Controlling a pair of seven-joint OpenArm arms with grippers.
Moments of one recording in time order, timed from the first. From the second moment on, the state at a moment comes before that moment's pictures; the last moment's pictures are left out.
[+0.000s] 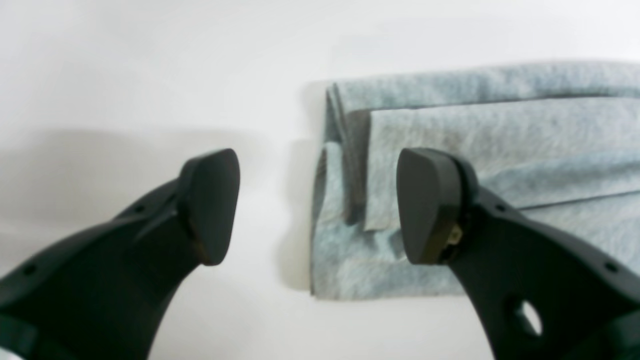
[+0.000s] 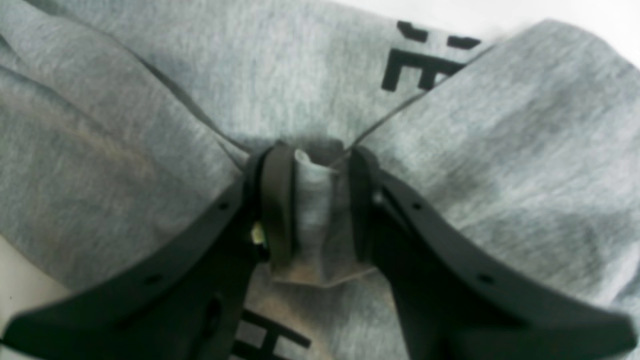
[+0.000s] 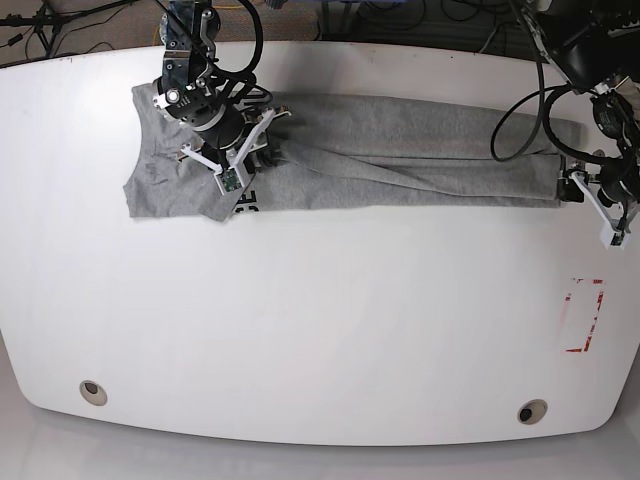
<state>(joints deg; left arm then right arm) -6.4 -19.8 -38.6 87.9 -21.4 -41.9 80.3 -17.4 -0.4 6.4 101.3 5.2 28.1 -42.7</state>
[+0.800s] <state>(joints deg) -3.9 -29.0 -30.6 66.8 -46.2 -41.9 76.8 -17.5 -0.4 6.4 101.3 5.5 28.1 -42.7</state>
